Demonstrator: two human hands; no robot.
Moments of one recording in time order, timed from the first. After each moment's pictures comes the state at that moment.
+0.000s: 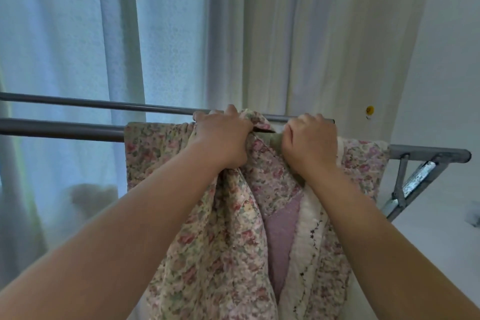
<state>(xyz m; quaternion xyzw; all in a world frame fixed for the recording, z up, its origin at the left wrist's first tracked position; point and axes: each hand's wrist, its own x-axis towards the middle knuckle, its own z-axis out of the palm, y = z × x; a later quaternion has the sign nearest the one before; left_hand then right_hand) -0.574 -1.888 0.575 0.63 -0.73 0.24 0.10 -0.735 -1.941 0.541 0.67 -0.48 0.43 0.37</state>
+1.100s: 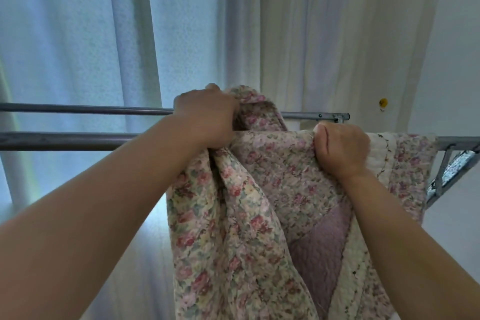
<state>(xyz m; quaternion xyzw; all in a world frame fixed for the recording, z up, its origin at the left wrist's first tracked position) -0.452 -1.871 0.607 0.61 -0.75 0.22 0.15 -0.688 -1.947 0.527 0.63 -0.47 0.48 0.39</state>
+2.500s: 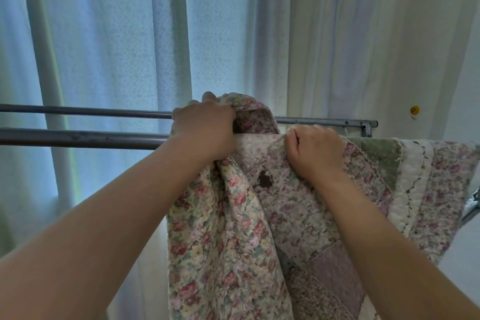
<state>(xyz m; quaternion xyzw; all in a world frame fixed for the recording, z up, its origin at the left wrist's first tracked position) -0.395 -1.857 0.587 0.65 -0.69 0.26 0.21 -0.579 -1.925 0.532 0.67 -0.45 0.48 0.33</state>
